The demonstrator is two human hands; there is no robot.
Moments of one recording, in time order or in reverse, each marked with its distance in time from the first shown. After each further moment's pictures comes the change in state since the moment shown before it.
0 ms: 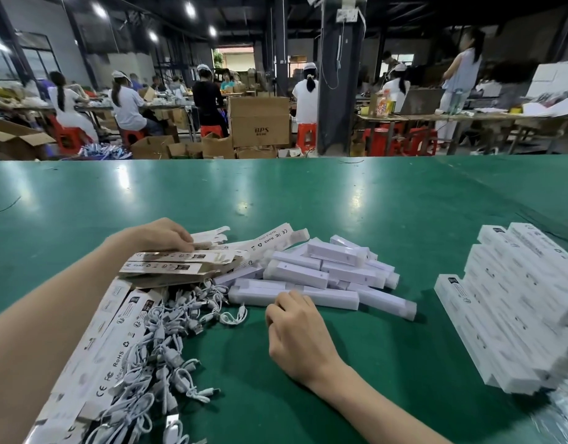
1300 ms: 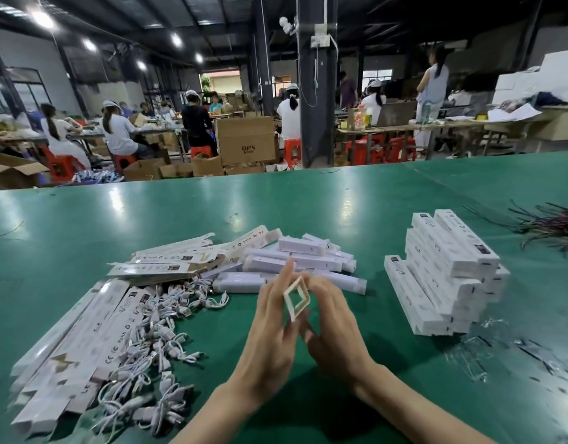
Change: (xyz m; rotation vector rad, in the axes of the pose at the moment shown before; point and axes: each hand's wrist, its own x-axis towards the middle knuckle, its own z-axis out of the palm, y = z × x) left_hand -0.223 0.206 0.212 -0.549 0.667 0.871; right_hand -0.078 0.016 -0.079 0.306 0.459 -0.107
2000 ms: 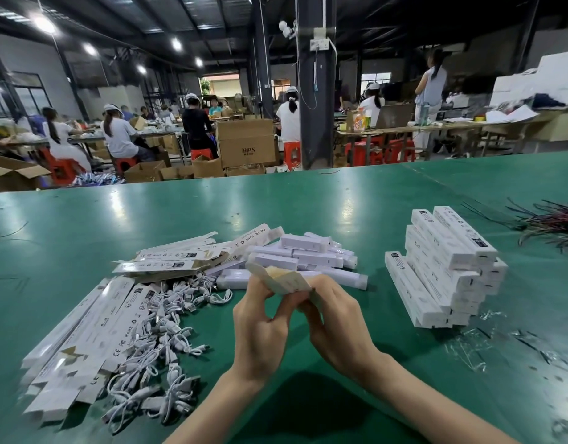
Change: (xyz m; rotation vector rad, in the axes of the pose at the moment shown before) left_hand 0.004 0.007 -0.007 -0.049 0.313 -0.076; right_hand 0.001 -0.005 -0.007 -0.001 -0.019 -0.052
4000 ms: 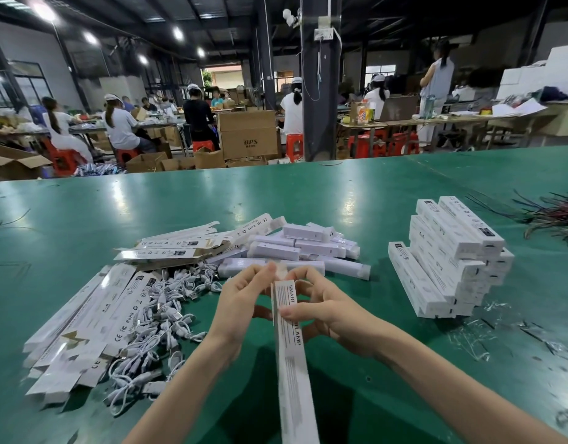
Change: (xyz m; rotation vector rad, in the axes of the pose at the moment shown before) left_hand 0.018 0.001 -0.030 -0.337 -0.277 -0.673; right_hand 0.015 -0.005 -0.010 1.030 -0.576 0.833
